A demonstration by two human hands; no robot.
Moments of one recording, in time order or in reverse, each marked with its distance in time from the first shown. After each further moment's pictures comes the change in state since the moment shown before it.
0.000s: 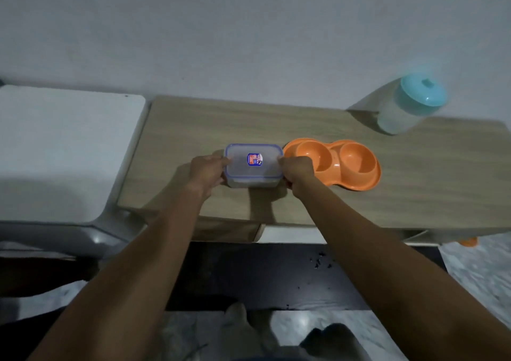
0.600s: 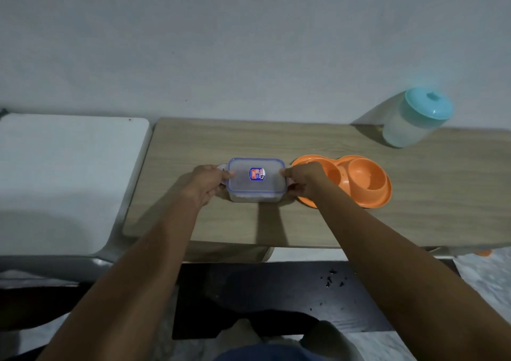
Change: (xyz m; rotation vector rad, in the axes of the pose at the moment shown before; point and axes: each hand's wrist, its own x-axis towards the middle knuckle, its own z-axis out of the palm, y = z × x) left_hand 0.043 0.020 -0.014 0.063 -0.179 -0.013; right_hand 0.029 -0.031 -0.001 -0.042 -0.126 0.131
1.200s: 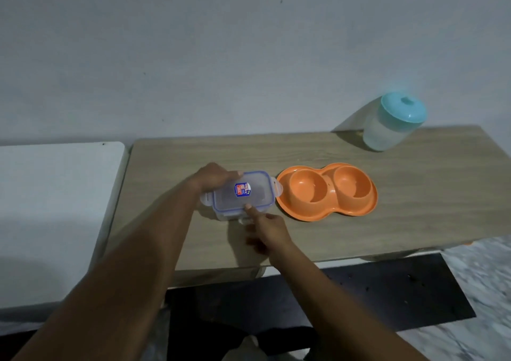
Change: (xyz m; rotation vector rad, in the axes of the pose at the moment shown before) left_hand 0.047 0.046 0.025 0.803 -0.166 0.154; right_hand -0.073 0.059 0.046 0.235 -0.113 -0.007
